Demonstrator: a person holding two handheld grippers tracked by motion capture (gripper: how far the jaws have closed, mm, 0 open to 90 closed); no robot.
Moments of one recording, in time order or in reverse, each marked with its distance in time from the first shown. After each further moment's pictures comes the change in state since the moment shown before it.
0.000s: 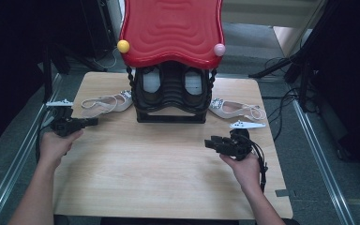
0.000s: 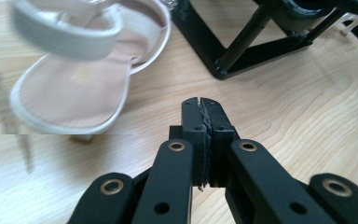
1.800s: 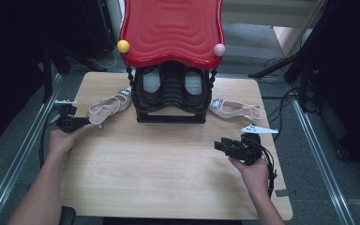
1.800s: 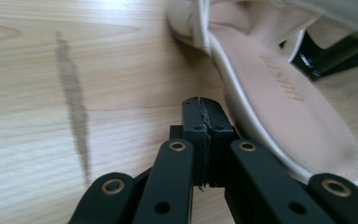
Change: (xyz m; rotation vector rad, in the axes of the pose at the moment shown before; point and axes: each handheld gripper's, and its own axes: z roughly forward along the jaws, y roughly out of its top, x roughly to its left) left arm 0.039 -0.001 0.044 0.057 0.098 -0.102; right arm -0.009 -0.015 -0.024 -0.052 -0.055 0.034
